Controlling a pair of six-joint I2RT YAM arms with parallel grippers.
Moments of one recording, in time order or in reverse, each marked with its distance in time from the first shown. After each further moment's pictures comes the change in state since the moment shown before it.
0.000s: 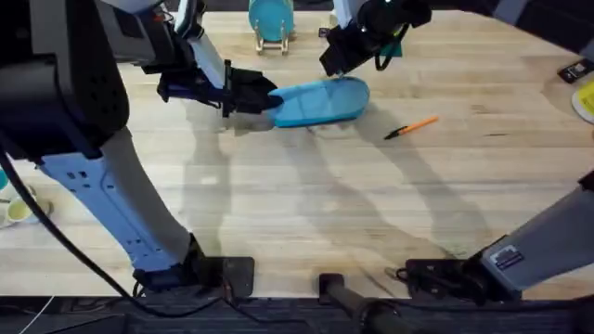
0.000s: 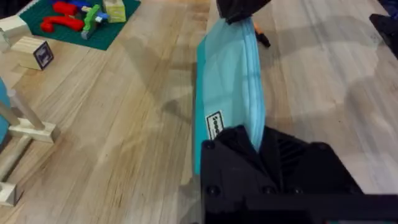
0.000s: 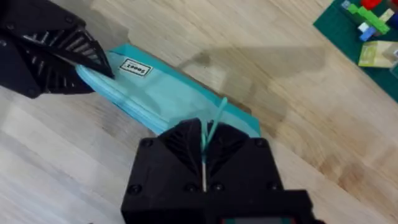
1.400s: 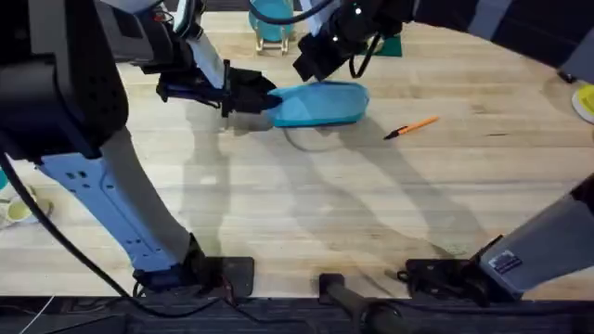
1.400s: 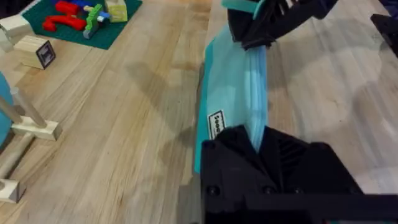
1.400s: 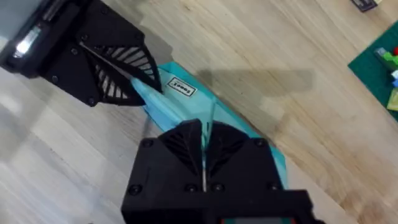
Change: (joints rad) left arm 0.004 0.000 0.000 0.000 0.000 0.000; right arm 0.111 0.003 0.000 0.080 0.003 -0.001
